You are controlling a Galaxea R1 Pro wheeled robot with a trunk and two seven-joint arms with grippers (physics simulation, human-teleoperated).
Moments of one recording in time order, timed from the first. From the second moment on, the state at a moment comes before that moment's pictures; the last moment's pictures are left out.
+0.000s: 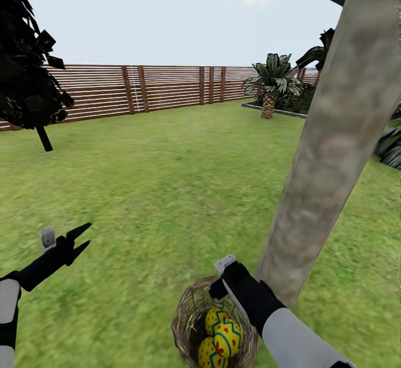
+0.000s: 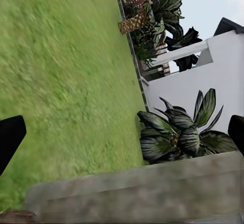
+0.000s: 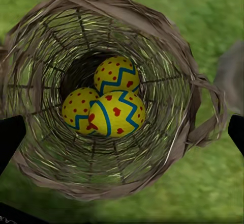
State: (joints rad) left arm -0.51 0.19 0.71 -1.06 0.64 0.93 -0.68; right arm -0.68 0.16 0.41 -0.66 0.11 0.81 0.08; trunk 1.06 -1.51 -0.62
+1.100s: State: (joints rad) left arm -0.51 0.19 0.71 -1.06 0.64 0.93 -0.68; right arm -0.68 0.15 0.36 -0.58 -0.11 0.68 -0.08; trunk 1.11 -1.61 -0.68
